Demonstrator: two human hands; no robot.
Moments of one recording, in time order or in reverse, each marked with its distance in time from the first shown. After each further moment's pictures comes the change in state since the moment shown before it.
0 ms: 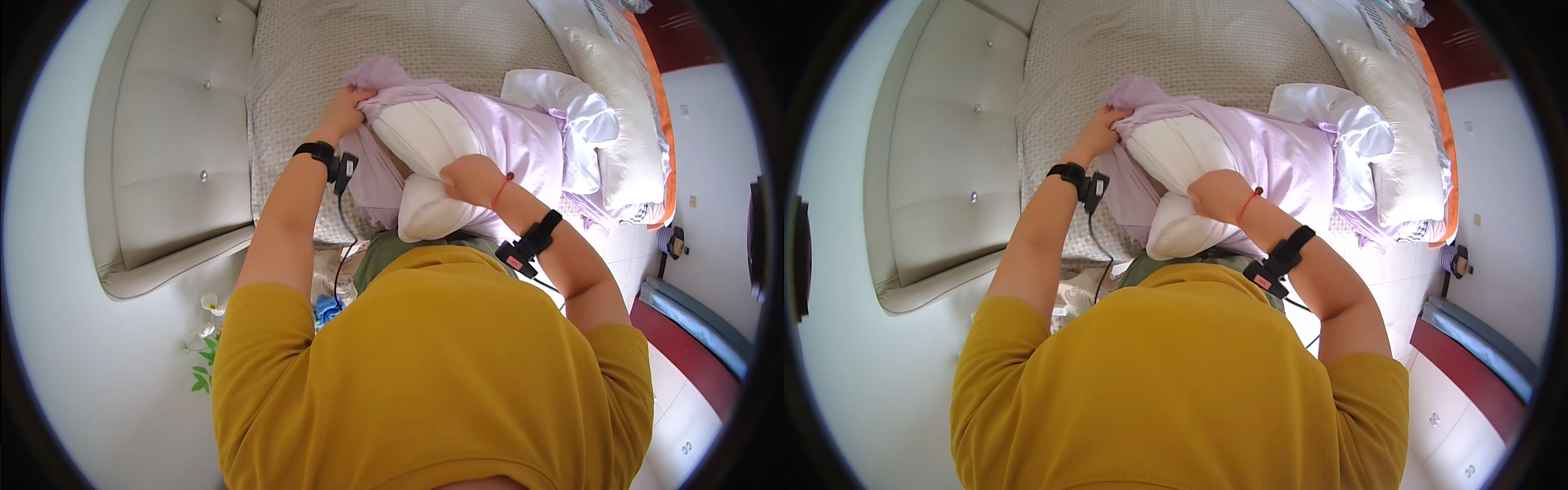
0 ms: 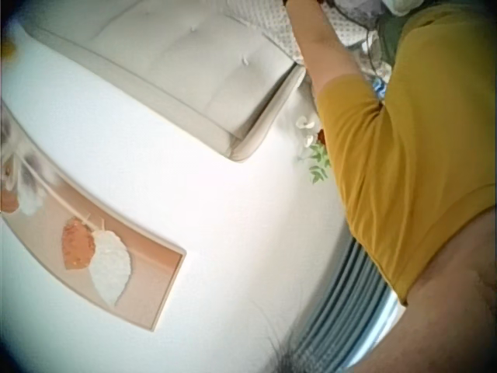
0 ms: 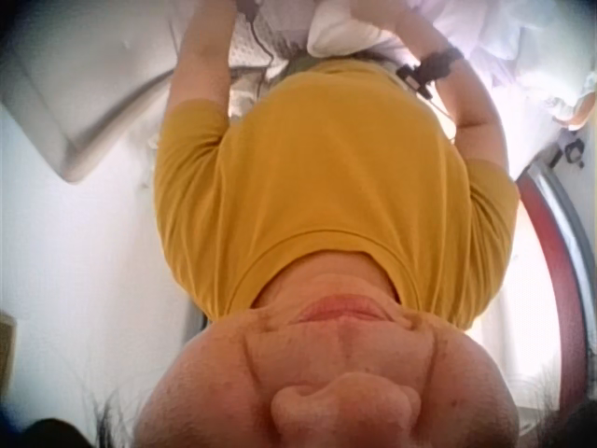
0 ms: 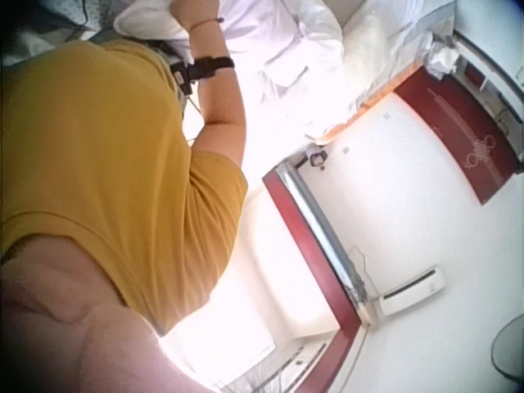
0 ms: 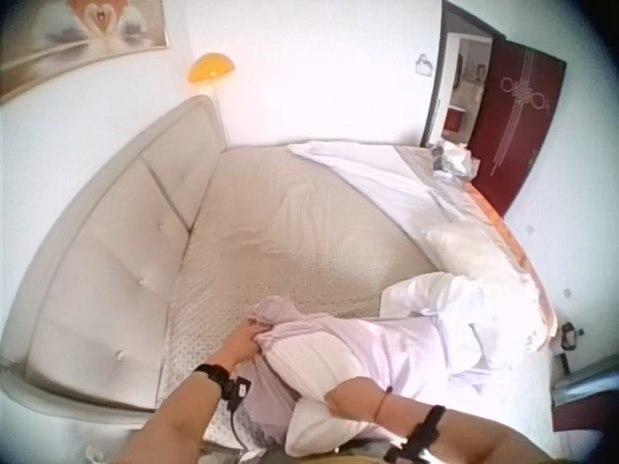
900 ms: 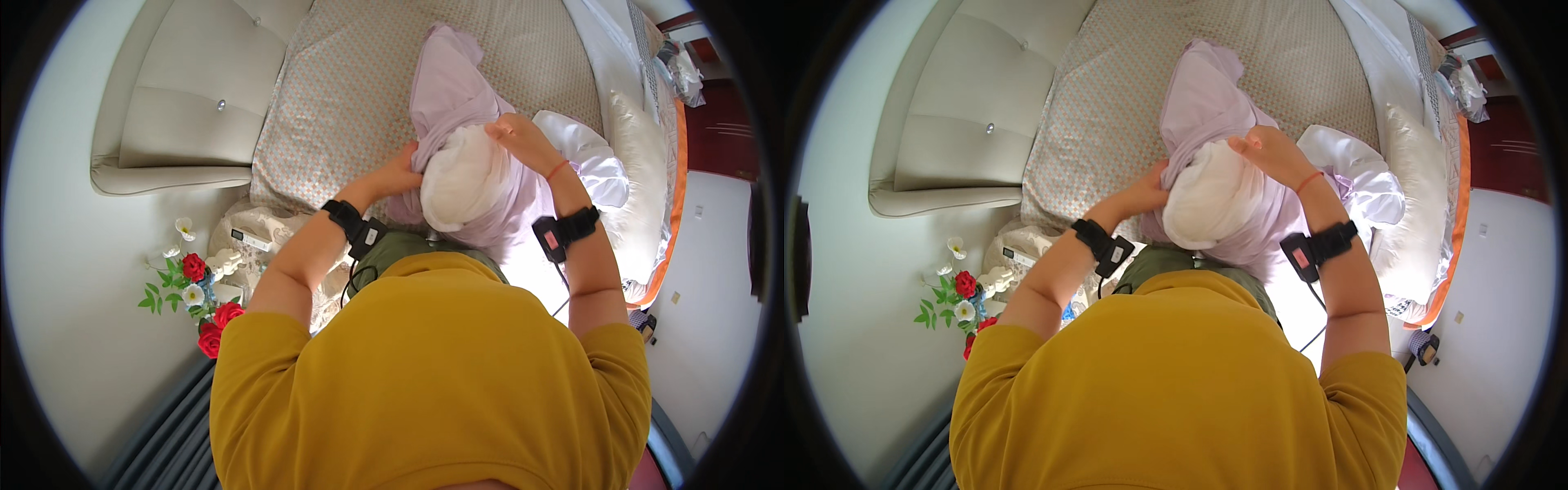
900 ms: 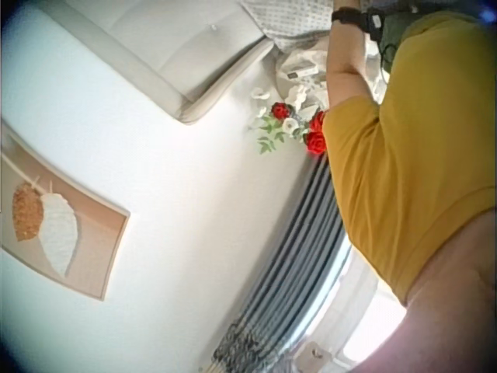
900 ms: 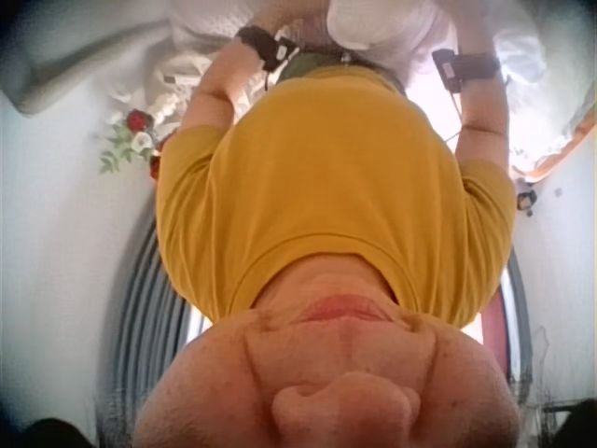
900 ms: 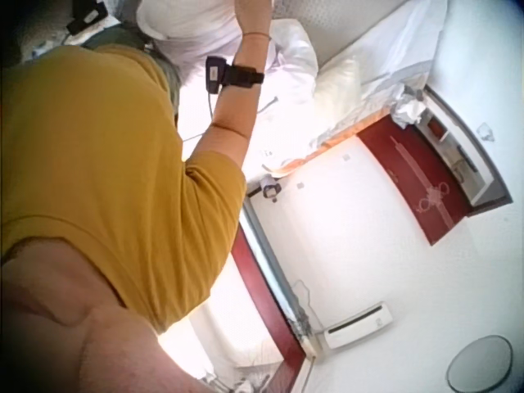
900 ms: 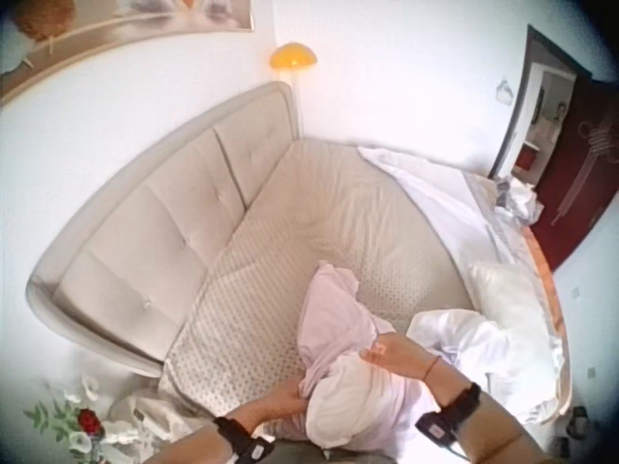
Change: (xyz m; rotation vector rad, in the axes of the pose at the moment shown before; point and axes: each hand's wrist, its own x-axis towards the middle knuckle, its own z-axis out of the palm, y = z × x) left_hand -0.090 0.152 0.053 -0.772 -0.087 -0.462; right_hand 0.024 0.088 -0.075 0.470 0.124 -0.082
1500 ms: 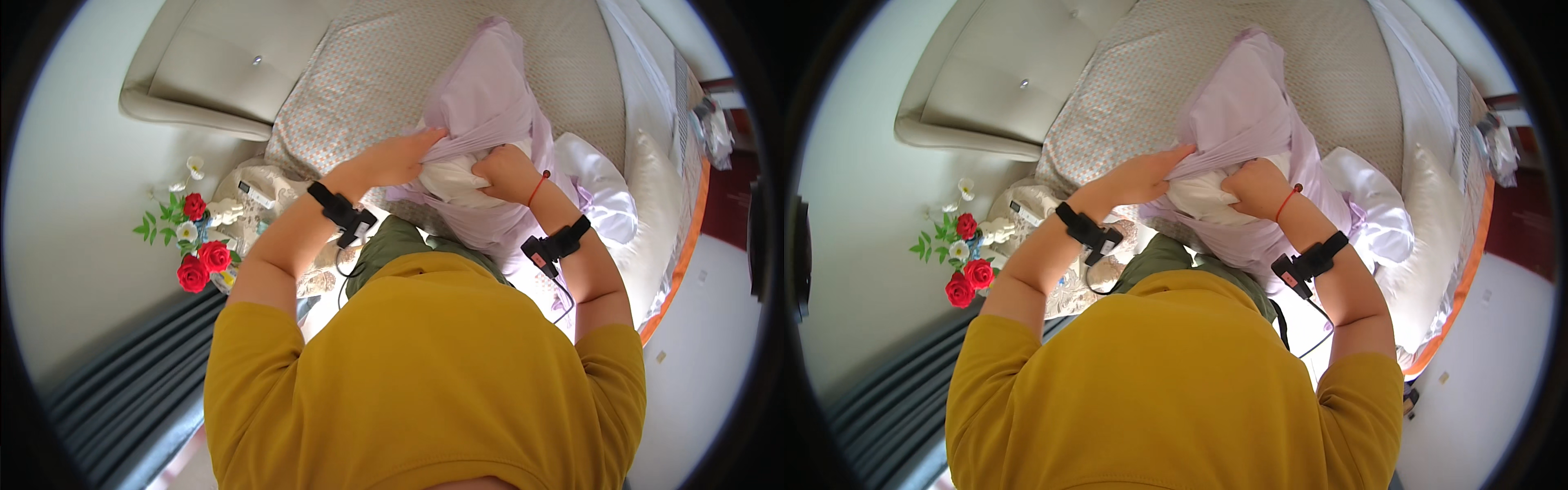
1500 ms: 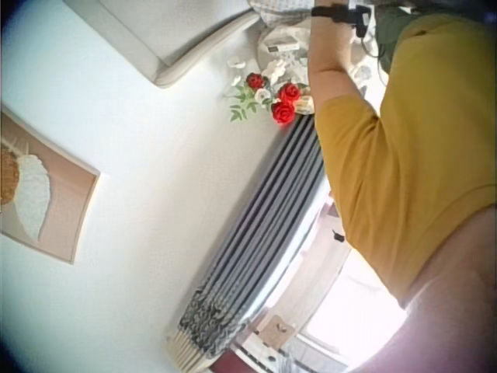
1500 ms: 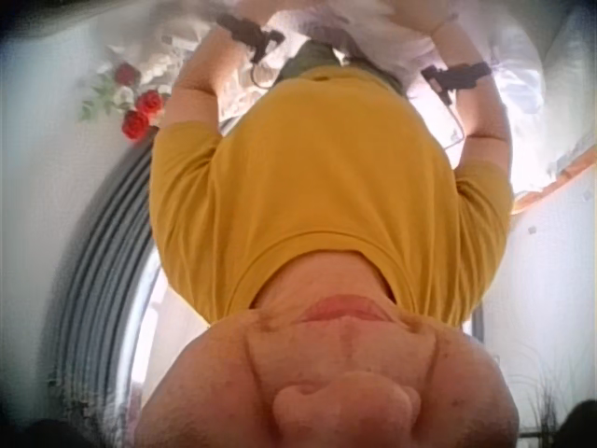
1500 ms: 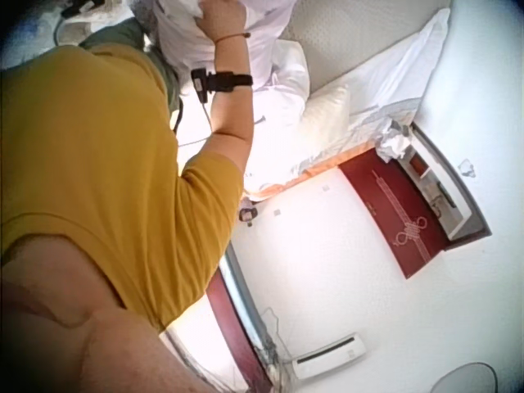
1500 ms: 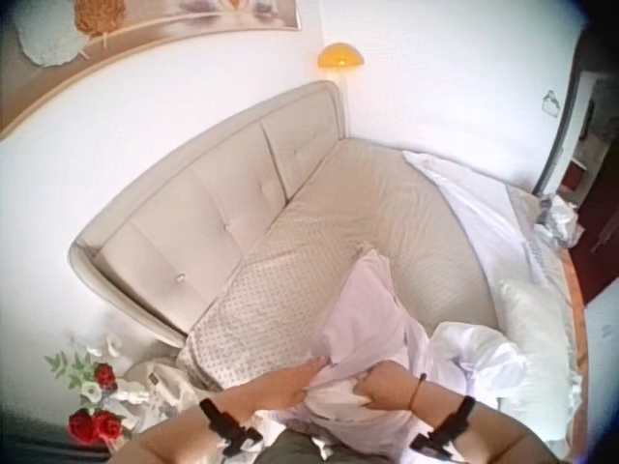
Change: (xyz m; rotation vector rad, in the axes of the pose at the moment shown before) left_hand -0.053 0.053 0.005 0.568 0.165 0.289; right_hand -0.019 -0.001 0.042 -0.719 -0.300 -0.596
